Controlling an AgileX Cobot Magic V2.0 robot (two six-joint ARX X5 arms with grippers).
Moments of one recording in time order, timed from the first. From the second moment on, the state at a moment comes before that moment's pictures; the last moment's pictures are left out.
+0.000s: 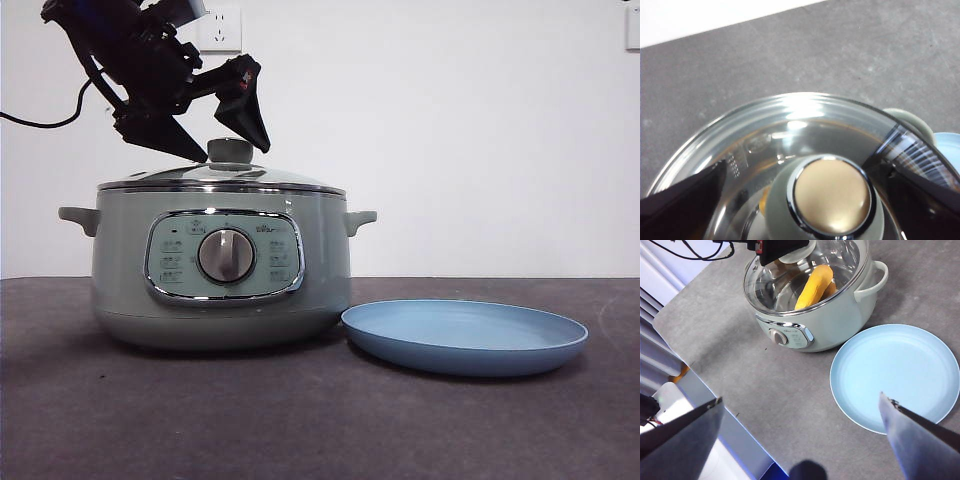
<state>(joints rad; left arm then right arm) -0.34 1.63 1.25 -0.15 0.19 0.06 0.14 0.90 1.12 -0.97 -0.65 -0.18</state>
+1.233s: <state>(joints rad) -0.36 1.61 1.25 -0.19 0.21 0.06 0.14 0.90 1.12 -0.97 -0.65 -0.18</state>
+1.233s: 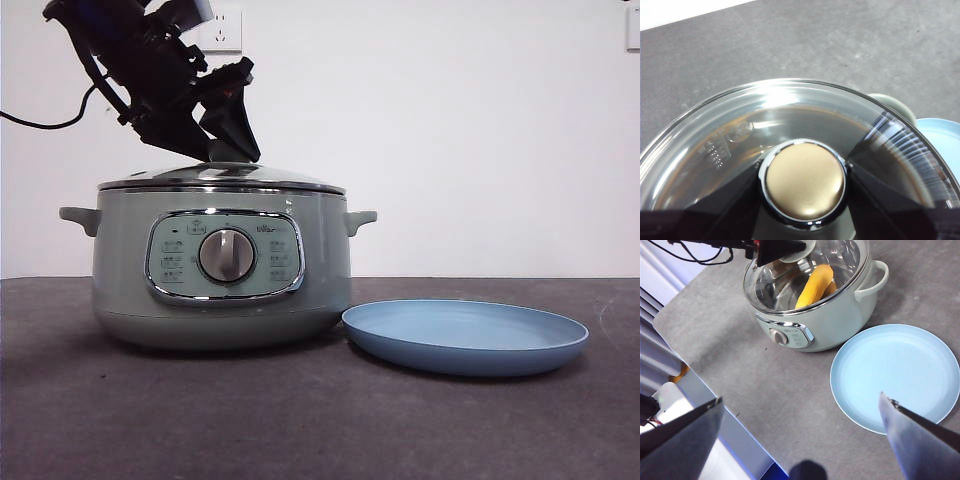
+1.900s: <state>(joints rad) -0.36 1.28 1.40 -0.38 0.29 0.06 0.15 0.95 1.12 -0.80 -0.62 -0.09</state>
